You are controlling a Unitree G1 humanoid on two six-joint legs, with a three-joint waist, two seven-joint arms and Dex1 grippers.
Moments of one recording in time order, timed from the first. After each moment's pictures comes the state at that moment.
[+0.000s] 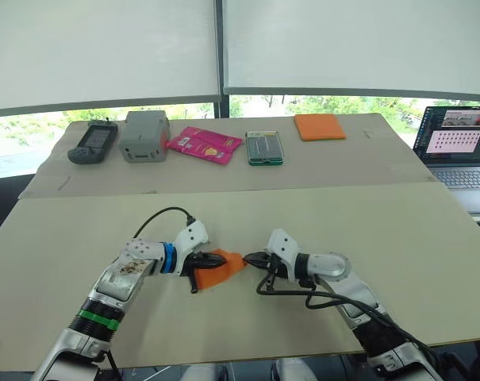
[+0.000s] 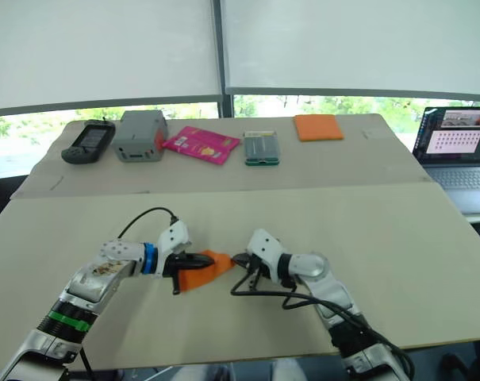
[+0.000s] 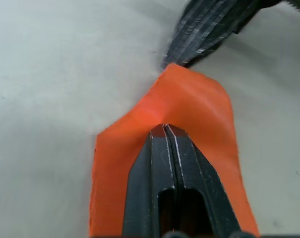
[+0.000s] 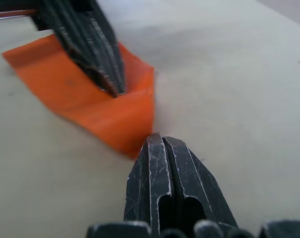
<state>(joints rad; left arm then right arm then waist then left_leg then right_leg) -0.37 0.57 -0.26 0.03 -0.19 0.45 -1.08 -0.36 -0.36 0.31 0.06 0.00 0.23 0.79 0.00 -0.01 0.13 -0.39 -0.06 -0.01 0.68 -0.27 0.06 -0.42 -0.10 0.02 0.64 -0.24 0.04</state>
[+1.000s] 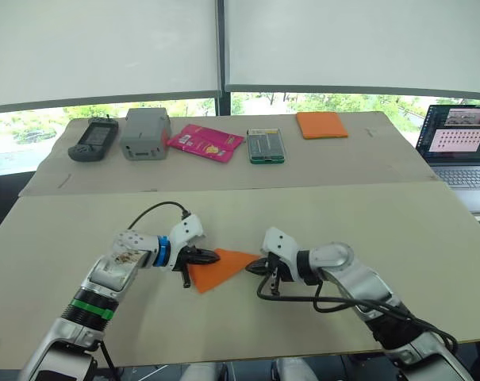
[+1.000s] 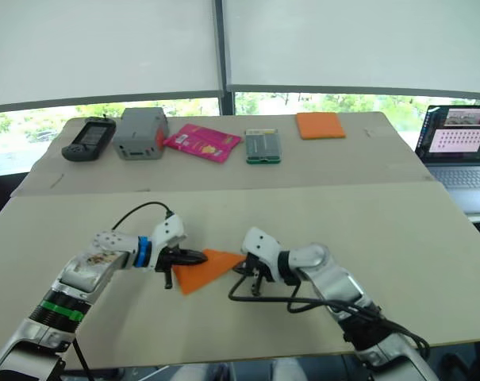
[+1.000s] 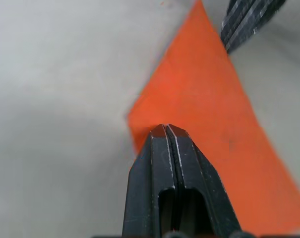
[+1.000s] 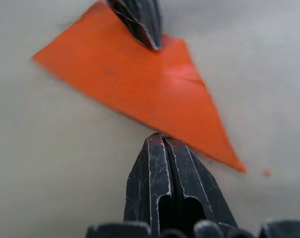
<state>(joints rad) -0.46 0.69 -0.23 0.07 -0.20 0.52 -1.12 -0.49 -0.46 0.43 -0.06 0.08 0.53 0.90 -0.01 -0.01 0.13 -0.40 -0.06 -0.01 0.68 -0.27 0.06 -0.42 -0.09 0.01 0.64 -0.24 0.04</state>
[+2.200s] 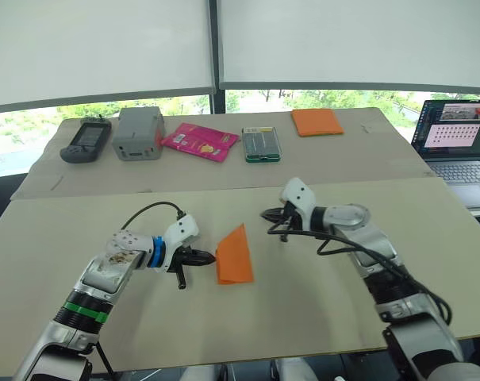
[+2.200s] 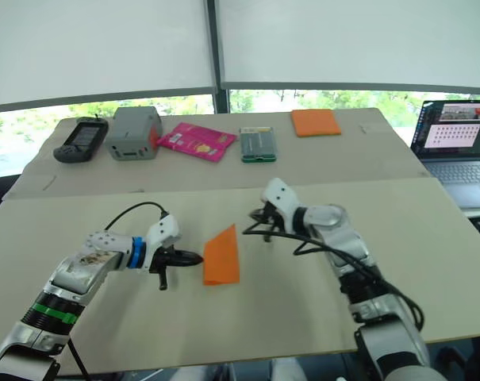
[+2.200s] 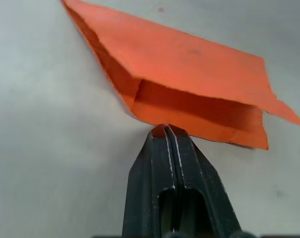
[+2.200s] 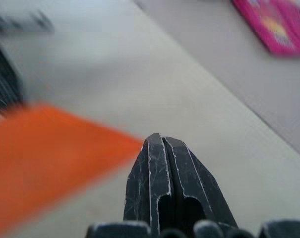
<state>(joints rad) -0.42 0.64 -0.23 0.02 -0.20 0.56 -1.13 -0.62 -0.40 0.24 0.00 0.12 0.45 0.89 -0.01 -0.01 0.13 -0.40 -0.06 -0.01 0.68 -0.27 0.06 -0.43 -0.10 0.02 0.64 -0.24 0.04</state>
